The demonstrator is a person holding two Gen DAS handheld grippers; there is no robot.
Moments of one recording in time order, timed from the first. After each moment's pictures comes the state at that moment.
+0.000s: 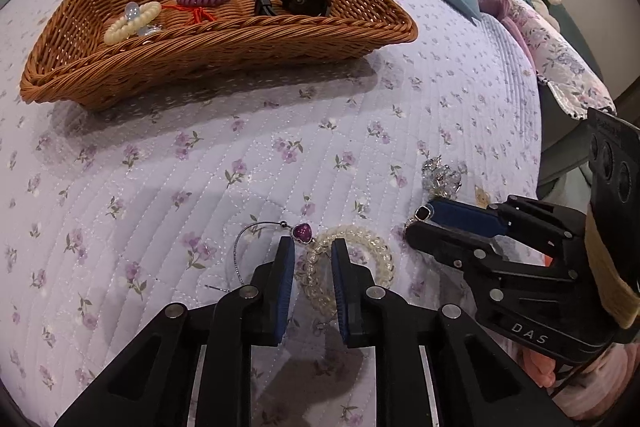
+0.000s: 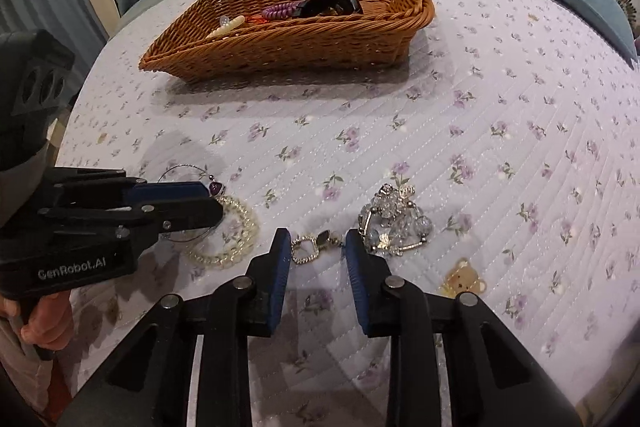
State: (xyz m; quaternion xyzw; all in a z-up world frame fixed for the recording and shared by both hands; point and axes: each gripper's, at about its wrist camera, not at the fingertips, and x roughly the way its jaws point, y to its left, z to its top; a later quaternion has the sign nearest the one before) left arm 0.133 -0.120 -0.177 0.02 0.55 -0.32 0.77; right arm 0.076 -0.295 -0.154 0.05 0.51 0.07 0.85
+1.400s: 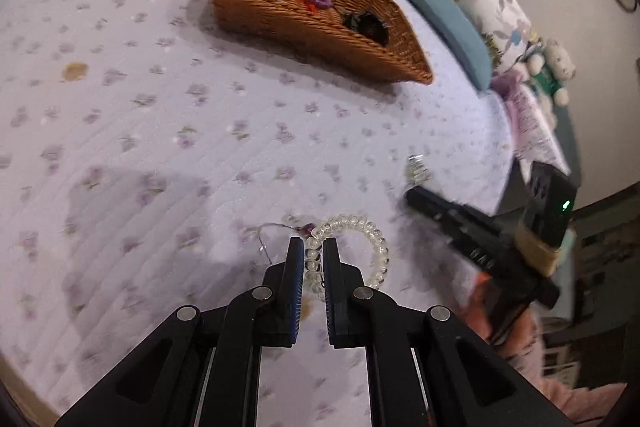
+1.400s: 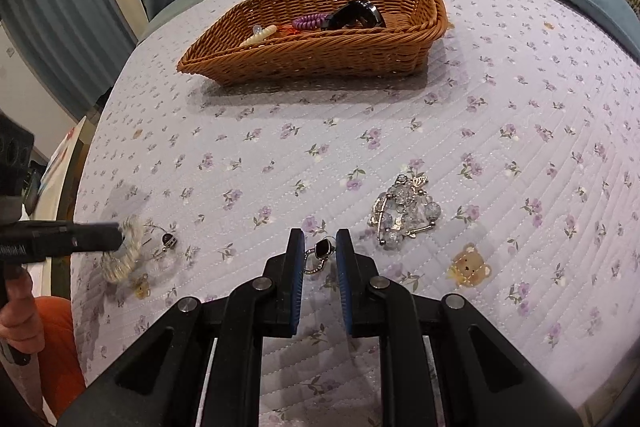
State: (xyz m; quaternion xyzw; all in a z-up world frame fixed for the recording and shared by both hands) left arm 0.072 -0.014 -0.151 -0.15 0.57 -0.26 0.76; right arm 0.056 -0.299 -0.141 0.07 0.49 0.13 0.86
